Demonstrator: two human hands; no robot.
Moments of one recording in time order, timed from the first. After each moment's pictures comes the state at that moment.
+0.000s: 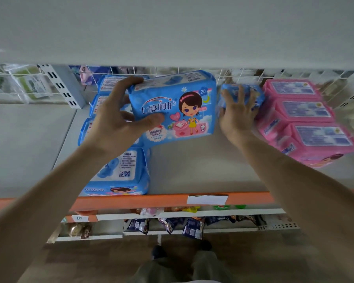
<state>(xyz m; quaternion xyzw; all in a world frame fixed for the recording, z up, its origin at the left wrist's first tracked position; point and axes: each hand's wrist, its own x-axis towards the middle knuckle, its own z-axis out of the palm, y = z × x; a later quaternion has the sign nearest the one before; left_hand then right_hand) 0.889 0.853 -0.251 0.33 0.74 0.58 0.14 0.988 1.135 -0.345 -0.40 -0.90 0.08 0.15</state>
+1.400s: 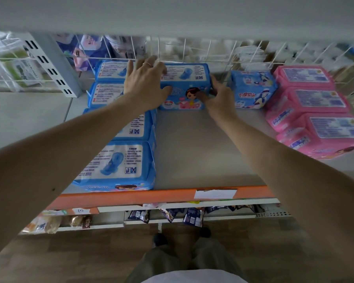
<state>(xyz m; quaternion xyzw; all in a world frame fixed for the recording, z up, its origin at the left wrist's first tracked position) 0.803 0.949 -0.298 0.44 0.88 0.17 -0.02 0.942 1.105 -0.351 -0.25 -0.83 0.43 0.25</state>
